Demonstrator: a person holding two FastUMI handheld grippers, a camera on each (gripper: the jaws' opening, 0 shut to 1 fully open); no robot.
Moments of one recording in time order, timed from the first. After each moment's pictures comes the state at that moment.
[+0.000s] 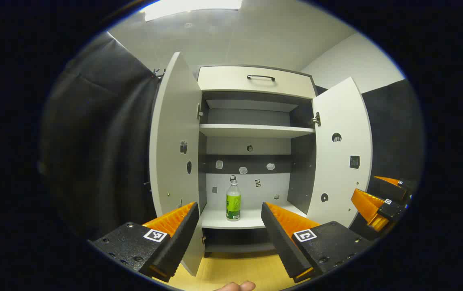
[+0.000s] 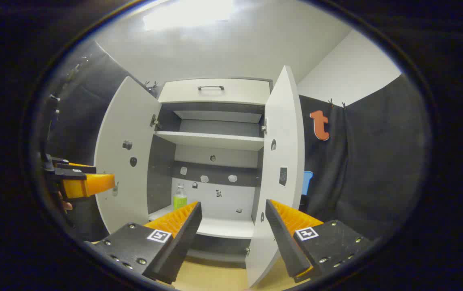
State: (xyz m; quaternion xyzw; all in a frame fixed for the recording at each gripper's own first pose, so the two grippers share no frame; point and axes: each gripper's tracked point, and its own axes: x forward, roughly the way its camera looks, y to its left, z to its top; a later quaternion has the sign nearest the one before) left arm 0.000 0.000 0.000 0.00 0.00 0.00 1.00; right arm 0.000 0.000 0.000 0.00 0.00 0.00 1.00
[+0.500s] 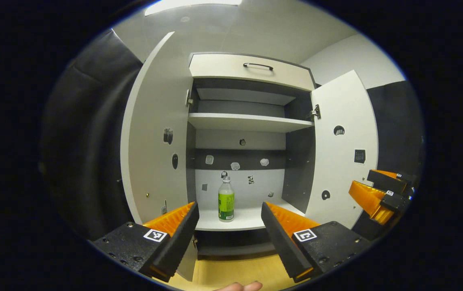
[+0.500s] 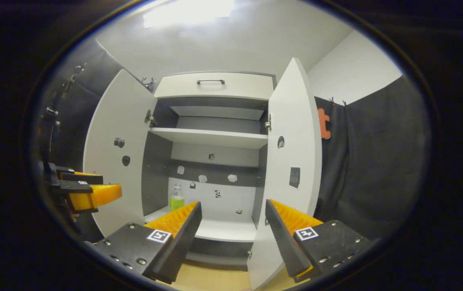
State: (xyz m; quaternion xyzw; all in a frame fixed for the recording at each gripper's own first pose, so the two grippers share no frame) left arm 0.048 0.007 -0.022 -0.01 0.01 -0.03 1.00; right arm 0.034 0.013 -0.007 -0.01 0.00 -0.01 1.00
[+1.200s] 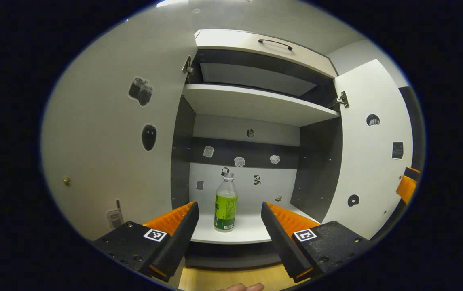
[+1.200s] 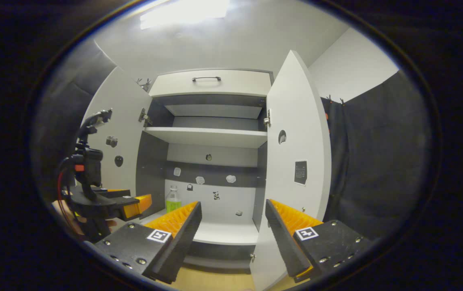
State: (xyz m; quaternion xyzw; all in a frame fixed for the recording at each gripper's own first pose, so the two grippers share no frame) left arm 0.176 0.005 -0.063 -0.05 0.00 -0.03 1.00; right arm 0.050 0.008 -0.017 0.00 -0.01 -0.02 1.00
